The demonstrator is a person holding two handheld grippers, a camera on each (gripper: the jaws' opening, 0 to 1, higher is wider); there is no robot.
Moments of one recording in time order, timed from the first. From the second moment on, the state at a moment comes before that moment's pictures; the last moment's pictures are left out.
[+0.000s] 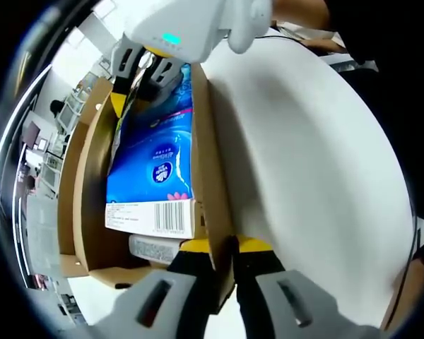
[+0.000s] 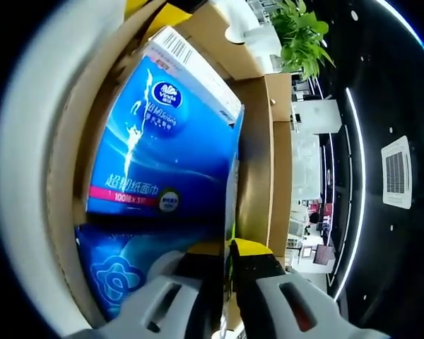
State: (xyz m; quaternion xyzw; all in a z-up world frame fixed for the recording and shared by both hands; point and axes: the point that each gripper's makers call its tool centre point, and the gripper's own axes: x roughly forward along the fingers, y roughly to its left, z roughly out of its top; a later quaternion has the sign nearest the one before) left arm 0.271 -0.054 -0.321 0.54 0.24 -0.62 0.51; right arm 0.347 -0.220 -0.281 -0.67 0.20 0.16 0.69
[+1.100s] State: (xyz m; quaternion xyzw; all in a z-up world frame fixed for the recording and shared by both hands) left arm 0.271 -0.054 -0.321 0.55 0.24 -0.62 0.51; right arm 0.349 -0.222 -0.281 -0.69 0.20 0.16 0.68
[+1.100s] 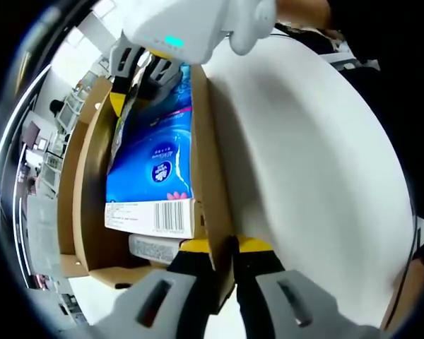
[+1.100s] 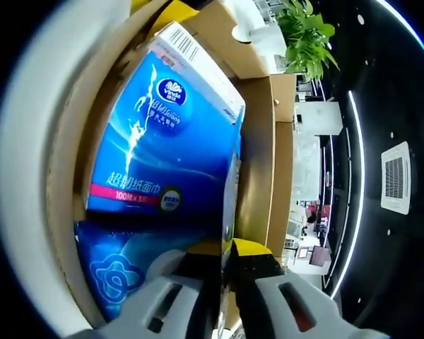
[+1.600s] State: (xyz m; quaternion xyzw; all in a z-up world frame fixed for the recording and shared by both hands) left arm 0.271 -0.054 -0.321 0.55 0.24 -0.62 0.51; right arm 0.349 -0.222 -0.279 -0.69 0.20 0.16 0.68
